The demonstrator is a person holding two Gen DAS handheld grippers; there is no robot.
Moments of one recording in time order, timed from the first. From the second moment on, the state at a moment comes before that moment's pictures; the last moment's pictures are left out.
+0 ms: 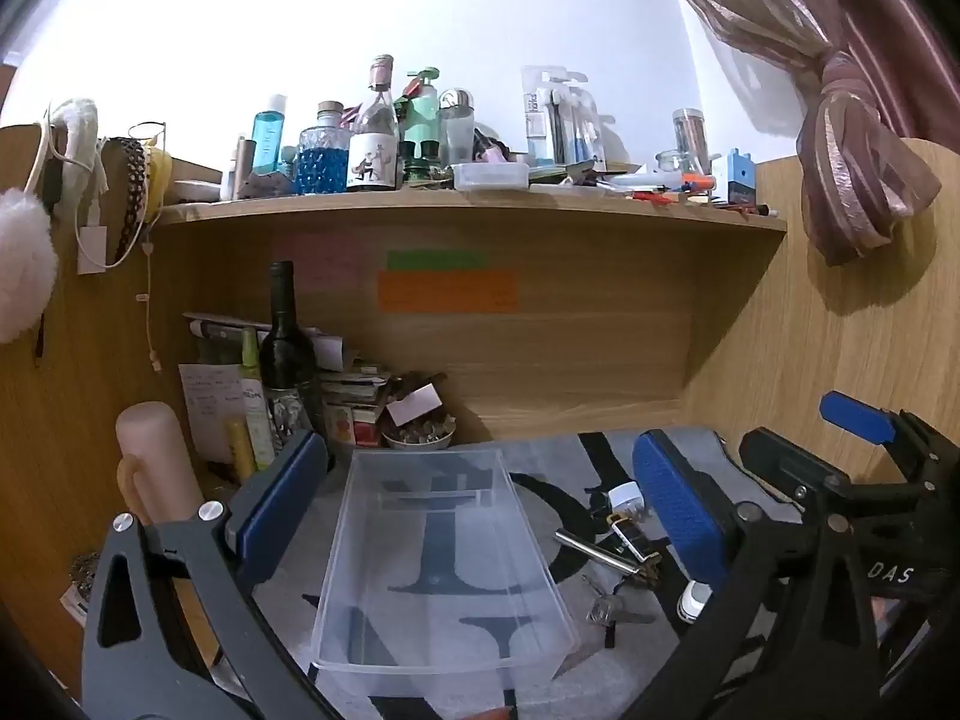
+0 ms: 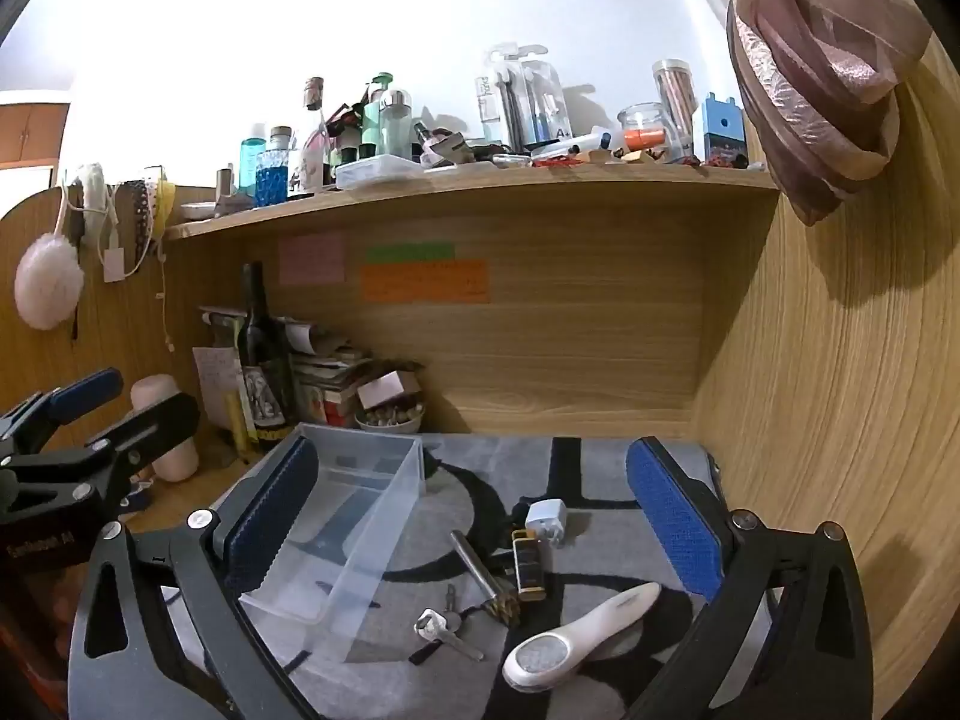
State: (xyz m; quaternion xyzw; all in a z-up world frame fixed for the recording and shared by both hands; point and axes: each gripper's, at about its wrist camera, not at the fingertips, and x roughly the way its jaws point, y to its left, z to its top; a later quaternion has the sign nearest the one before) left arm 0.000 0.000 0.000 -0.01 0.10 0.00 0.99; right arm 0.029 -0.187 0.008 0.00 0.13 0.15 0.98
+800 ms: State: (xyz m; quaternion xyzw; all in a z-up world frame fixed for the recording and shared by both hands) left arm 0.000 -0.004 -0.003 -0.01 0.09 -0.01 1.00; right arm 0.027 -0.186 0.009 0.00 0.13 0.15 0.98
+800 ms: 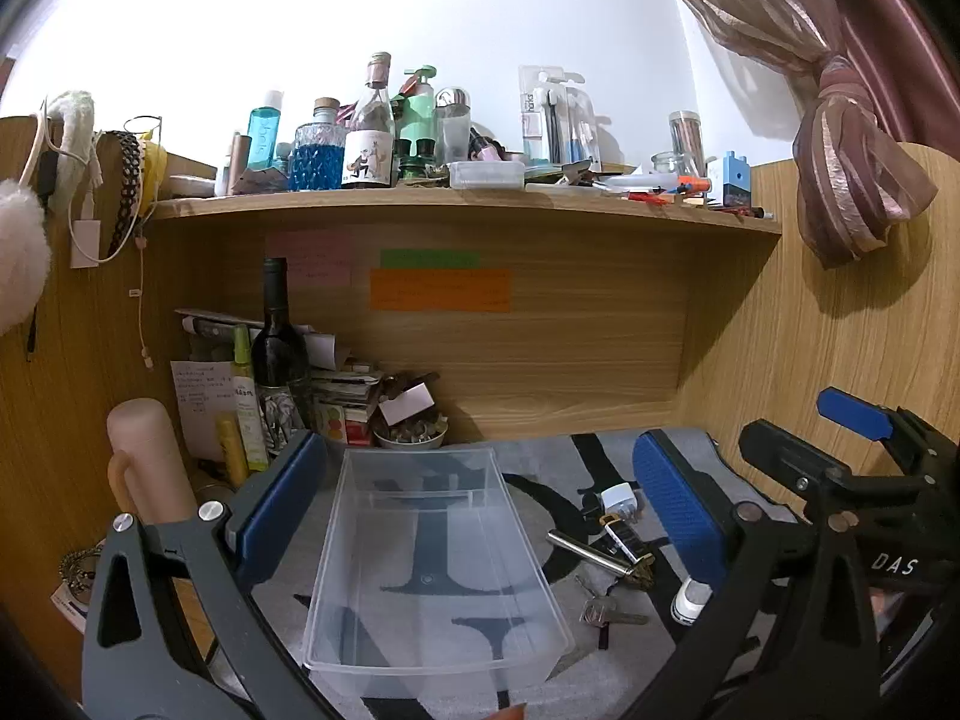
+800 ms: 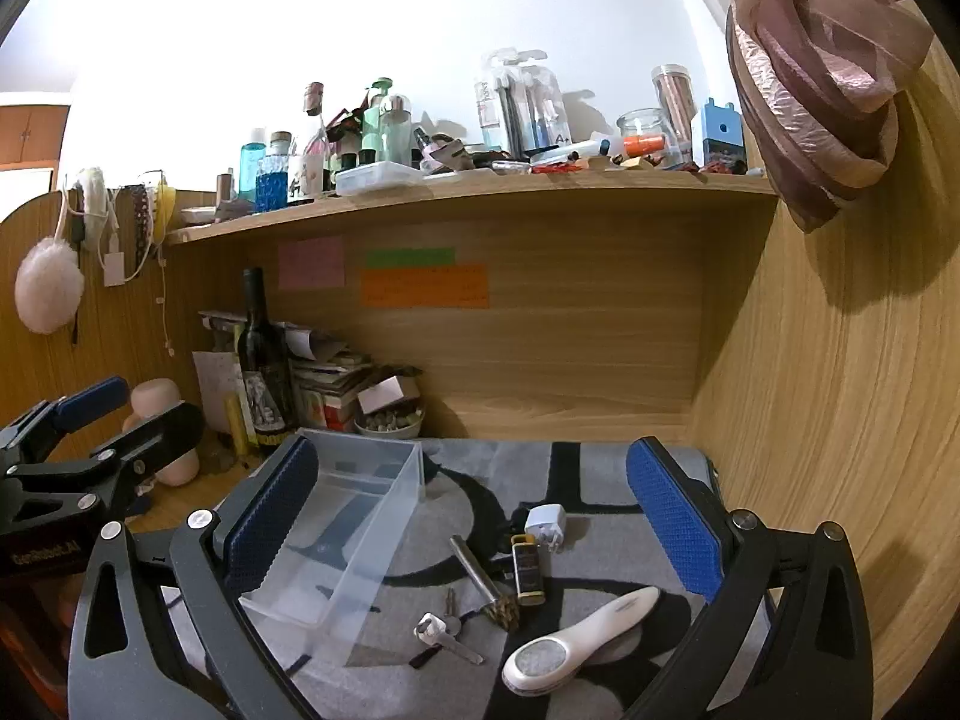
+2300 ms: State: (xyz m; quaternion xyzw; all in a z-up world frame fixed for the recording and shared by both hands) left arm -0.003 -0.008 0.001 -0.01 0.09 -0.01 1.00; right arm 0.024 -0.183 0.015 0.01 0.12 0.15 0.98
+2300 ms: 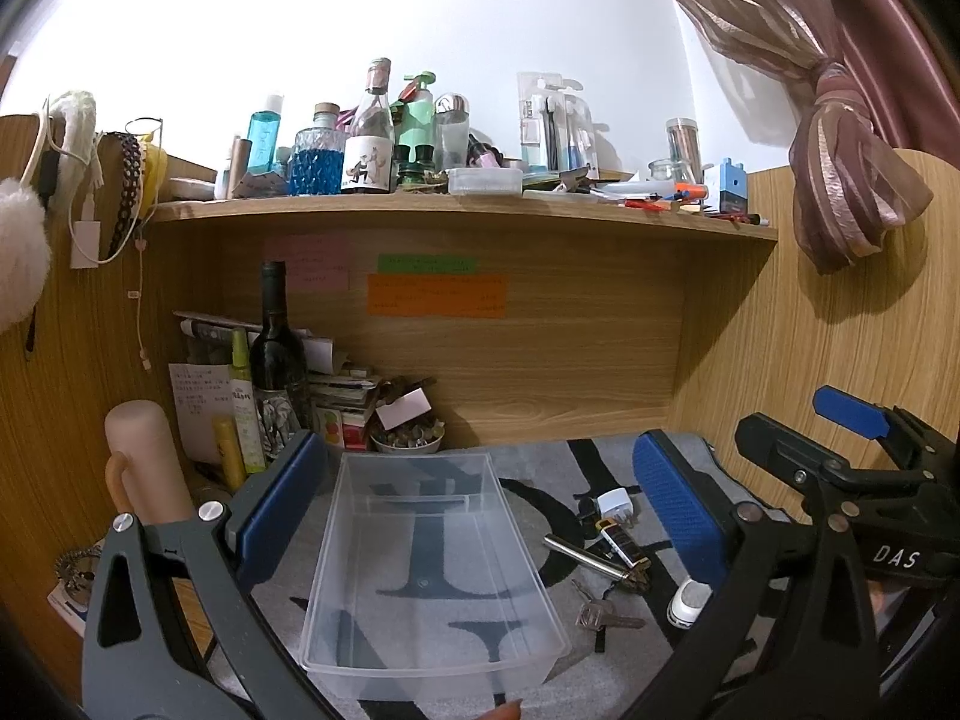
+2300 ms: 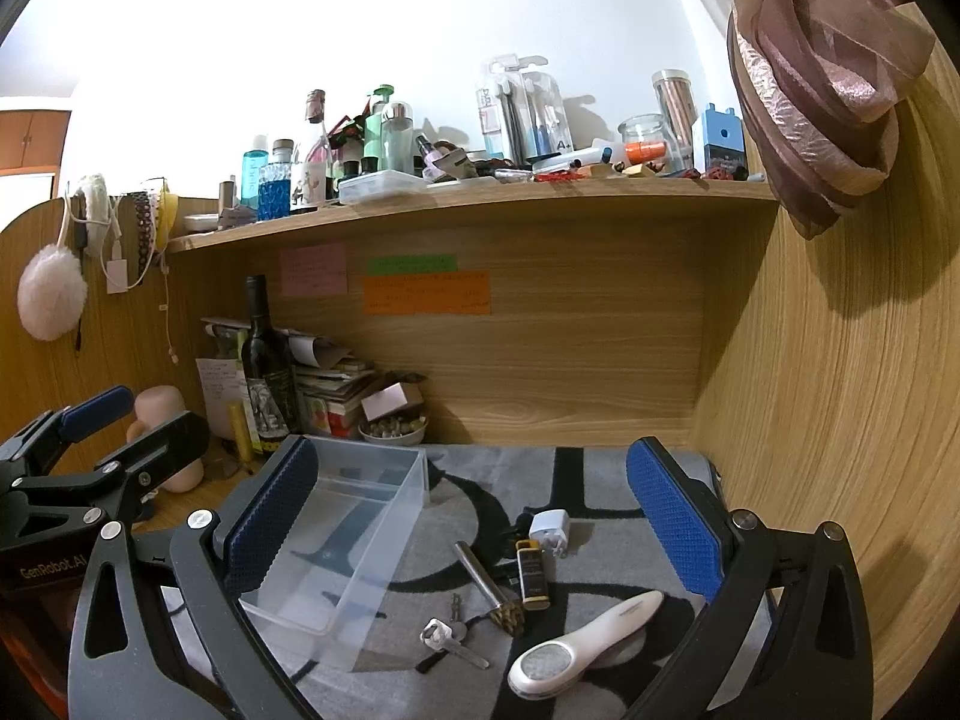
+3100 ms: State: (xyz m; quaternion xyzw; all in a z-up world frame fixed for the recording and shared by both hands) left arm 0.025 0.018 -0.006 -0.04 0.12 0.00 0.99; right arm 0.055 -0.173 0.007 0.01 0.16 0.15 0.98
